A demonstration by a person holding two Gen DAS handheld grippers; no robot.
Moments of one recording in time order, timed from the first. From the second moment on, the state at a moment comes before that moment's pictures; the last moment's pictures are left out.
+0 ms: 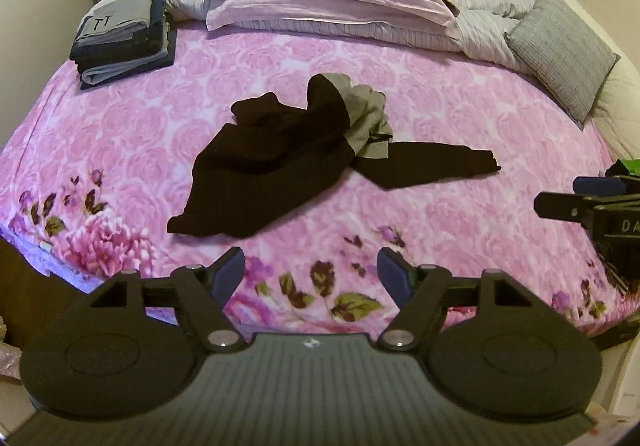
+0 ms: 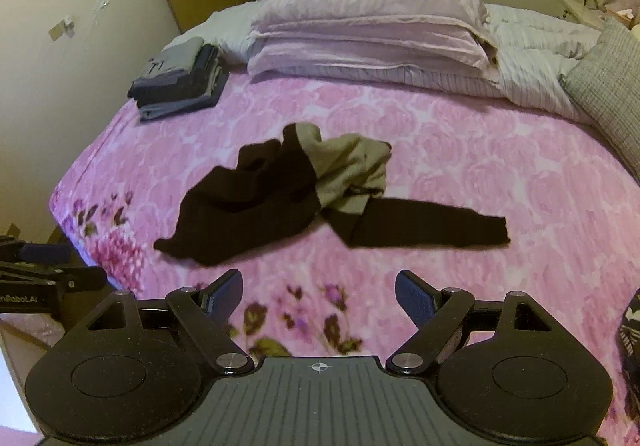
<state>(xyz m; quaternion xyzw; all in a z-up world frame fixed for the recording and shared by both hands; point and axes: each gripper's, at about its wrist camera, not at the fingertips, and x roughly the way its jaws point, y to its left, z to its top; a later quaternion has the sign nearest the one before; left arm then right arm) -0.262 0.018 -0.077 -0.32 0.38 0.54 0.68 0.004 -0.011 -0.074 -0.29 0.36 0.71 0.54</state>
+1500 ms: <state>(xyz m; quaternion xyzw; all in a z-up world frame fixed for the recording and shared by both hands) -0.420 0.249 -0.145 -0.32 0.44 0.46 0.70 -0.117 0.110 -0.136 -0.27 0.44 0.59 0.62</state>
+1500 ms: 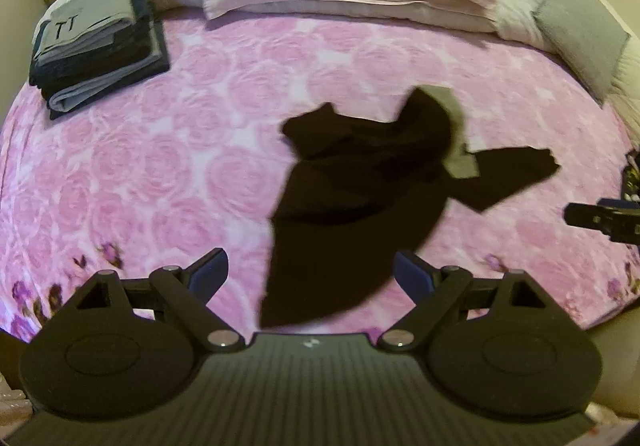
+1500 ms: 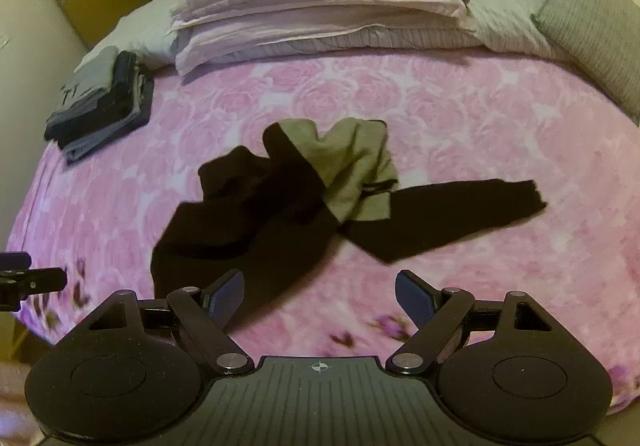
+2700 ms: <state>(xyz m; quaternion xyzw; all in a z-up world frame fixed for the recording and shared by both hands) -0.420 0.395 -0.247 -0.31 0.46 0.38 0.74 0.014 0.050 -0.227 -0.13 0.48 0.29 0.82</state>
